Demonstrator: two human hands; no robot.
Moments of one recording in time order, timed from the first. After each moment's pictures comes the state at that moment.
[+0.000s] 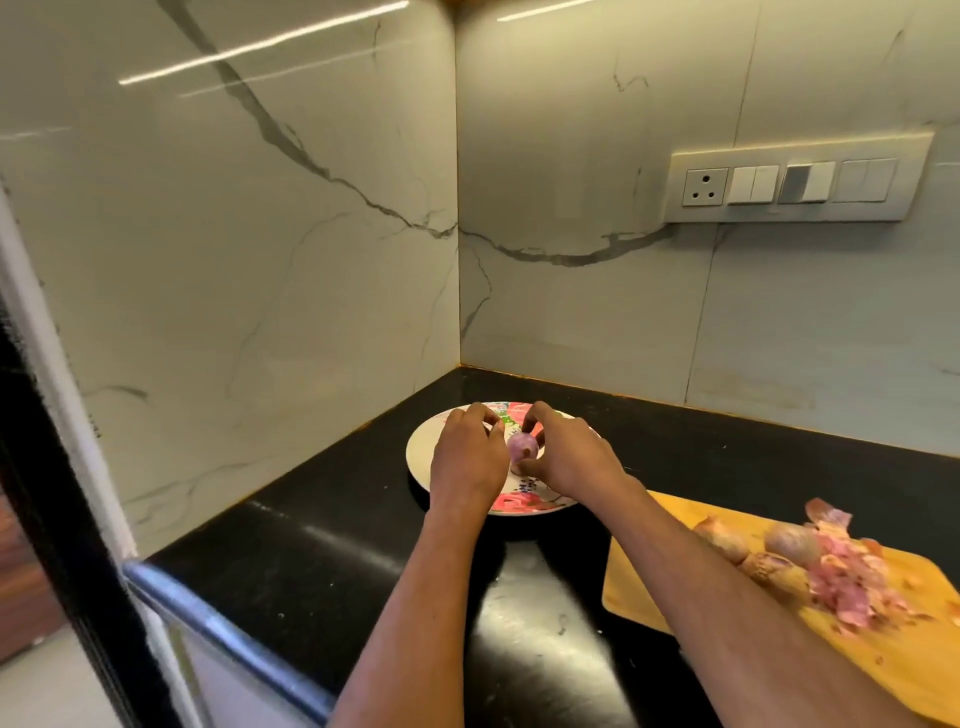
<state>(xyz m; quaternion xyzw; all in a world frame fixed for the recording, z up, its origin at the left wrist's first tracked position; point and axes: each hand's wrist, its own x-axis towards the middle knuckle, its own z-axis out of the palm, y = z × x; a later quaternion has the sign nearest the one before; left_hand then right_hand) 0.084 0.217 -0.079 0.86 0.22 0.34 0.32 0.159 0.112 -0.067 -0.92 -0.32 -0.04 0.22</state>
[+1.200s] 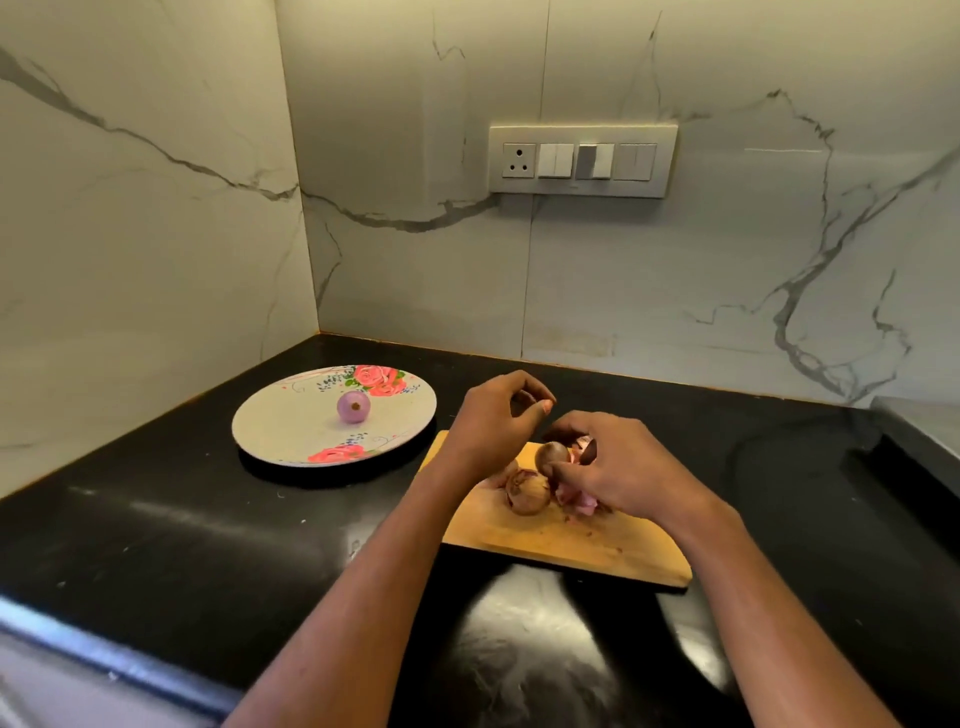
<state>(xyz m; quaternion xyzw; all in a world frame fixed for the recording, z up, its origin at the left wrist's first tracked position) 0.108 0.025 -0.052 0.87 -0.06 0.23 0.42 0.122 -0.147 -0.047 -0.92 -0.29 -0.01 0.28</state>
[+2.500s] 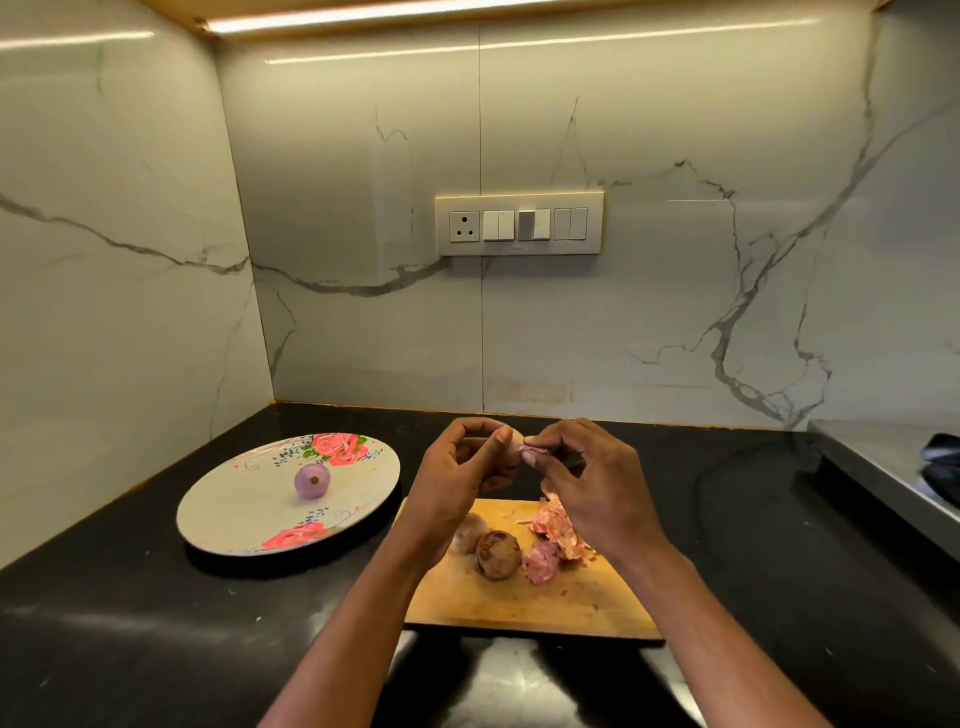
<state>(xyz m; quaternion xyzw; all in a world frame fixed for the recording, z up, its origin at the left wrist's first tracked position) 0.100 0.026 -0.051 0.69 -0.08 0.15 0.71 0.128 -0.143 -0.056 -0.78 -0.30 -0.30 0.47</state>
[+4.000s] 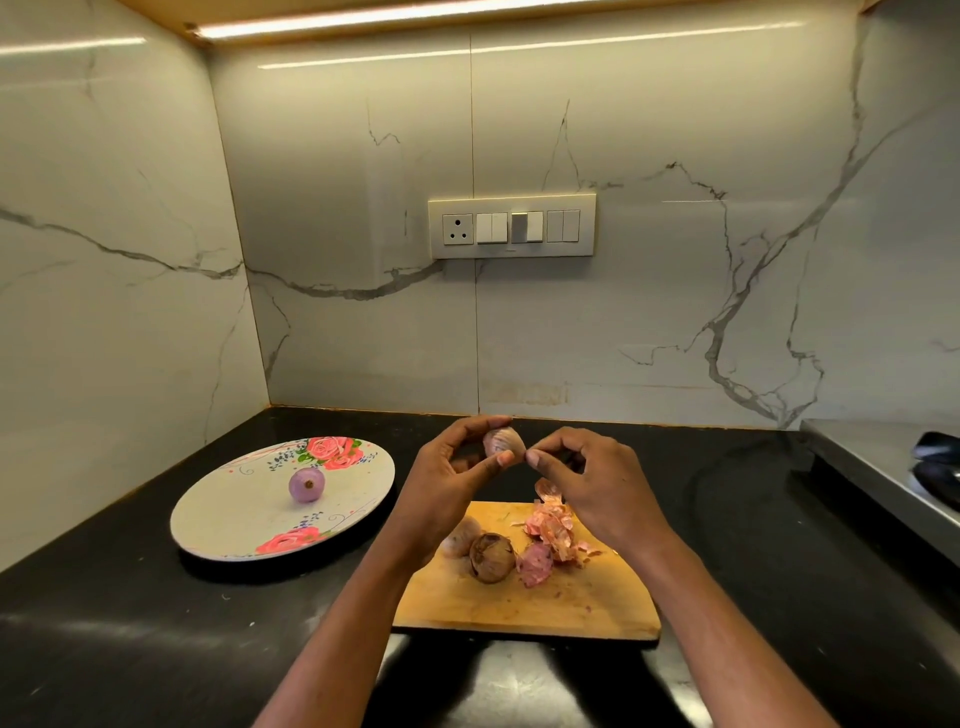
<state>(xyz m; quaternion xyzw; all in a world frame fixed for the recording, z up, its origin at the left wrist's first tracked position) 0.096 0.030 -0.048 0.74 -0.13 0.17 0.63 0.128 -0.153 -0.046 -0.83 -0.25 -0.20 0.46</state>
